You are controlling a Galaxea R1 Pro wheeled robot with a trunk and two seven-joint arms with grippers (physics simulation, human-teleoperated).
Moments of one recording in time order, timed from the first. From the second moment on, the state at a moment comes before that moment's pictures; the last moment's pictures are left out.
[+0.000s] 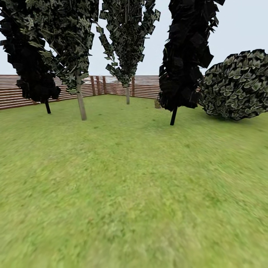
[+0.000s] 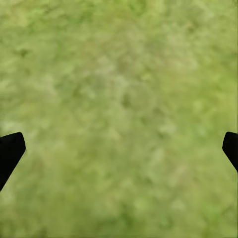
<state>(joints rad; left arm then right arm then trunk) 0.02 0.03 0.00 -0.61 -0.05 -0.09 0.00 -0.03 -0.02 -0.07 -0.53 -0.04 -0.28 -0.01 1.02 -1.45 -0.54</state>
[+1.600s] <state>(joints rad) 0.02 0.03 0.00 -0.61 -0.05 -0.09 0.00 -0.03 -0.02 -0.07 -0.52 -0.05 -0.28 -0.01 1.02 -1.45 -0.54</state>
